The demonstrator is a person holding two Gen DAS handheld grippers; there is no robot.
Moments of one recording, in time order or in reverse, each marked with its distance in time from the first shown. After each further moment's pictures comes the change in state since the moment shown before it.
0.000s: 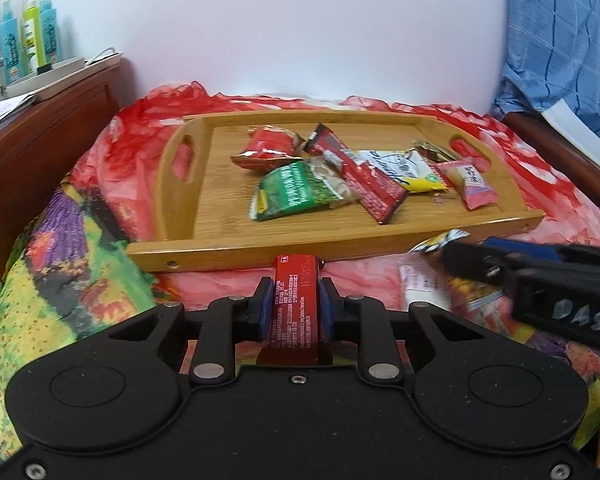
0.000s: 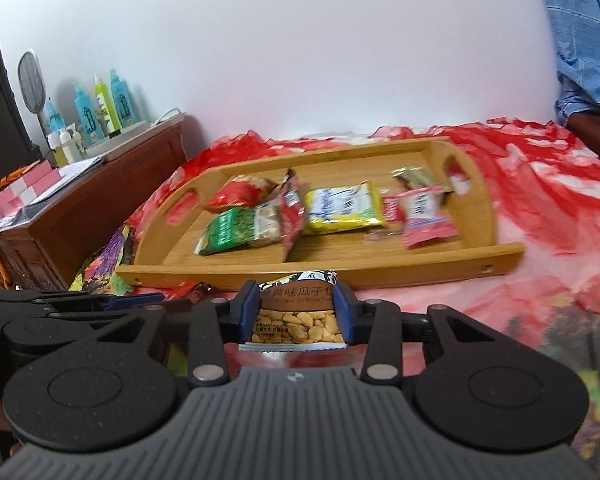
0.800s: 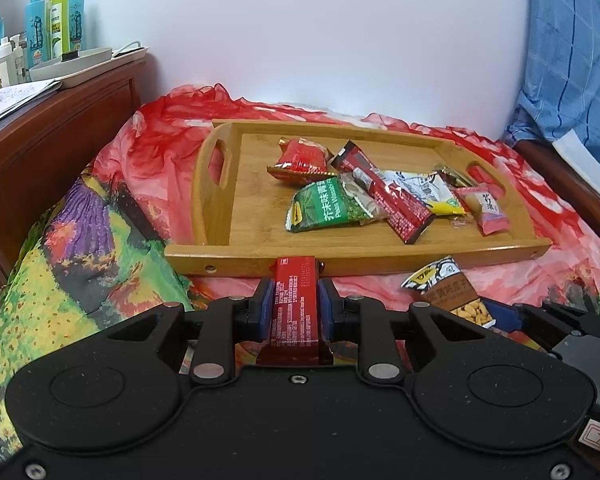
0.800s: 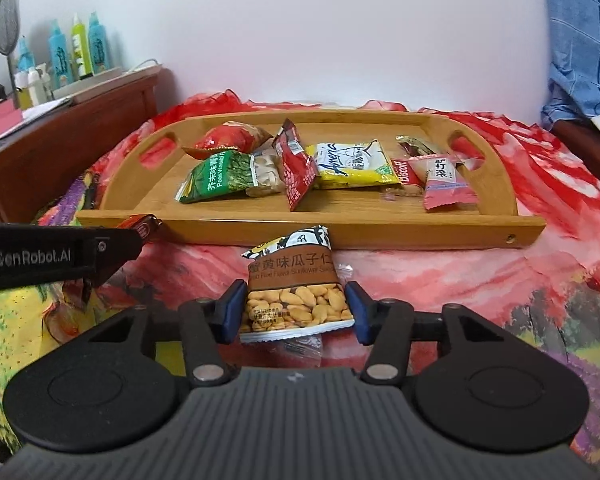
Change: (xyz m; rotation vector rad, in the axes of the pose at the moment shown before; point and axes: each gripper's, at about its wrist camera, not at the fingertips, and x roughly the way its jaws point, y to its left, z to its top) left arm -0.010 0.024 0.005 -0.079 -0.026 0.001; right arm 0.034 0.034 -0.027 -0.093 0.048 -0.151
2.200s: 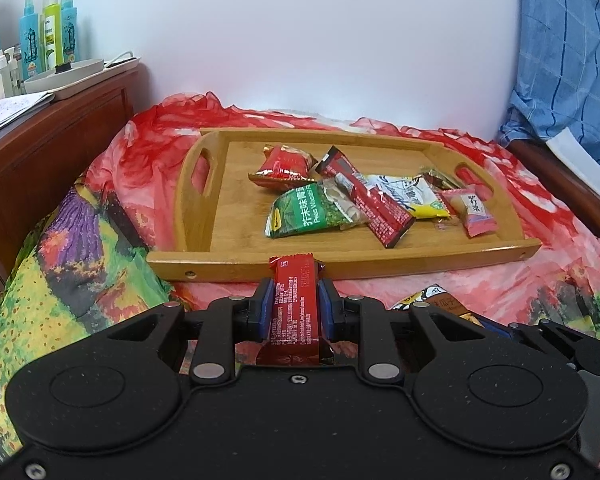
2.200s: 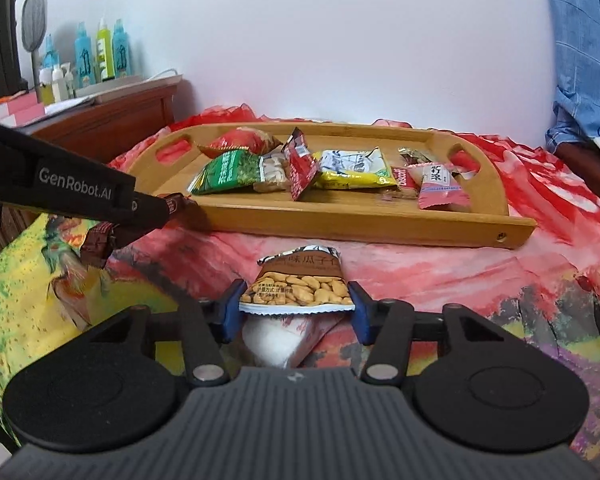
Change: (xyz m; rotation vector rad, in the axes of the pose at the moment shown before) left arm -0.005 -0.017 0.000 0.018 -0.018 0.001; right arm -0.015 -0.004 -0.022 -0.049 -0.074 0.019
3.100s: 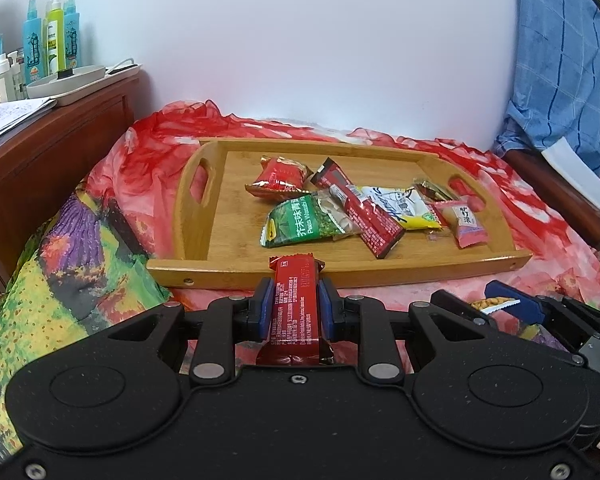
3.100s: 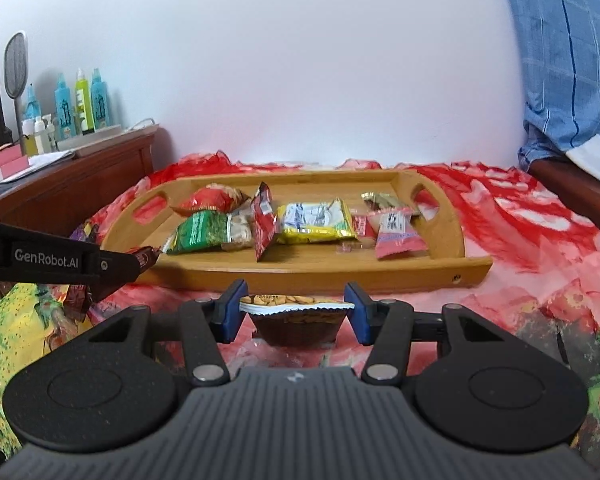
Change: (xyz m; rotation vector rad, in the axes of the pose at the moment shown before) left arm -0.010 -0.002 0.004 -0.009 -0.017 -0.009; right arm -0.017 -0.021 0.018 0.058 -0.096 -0.041
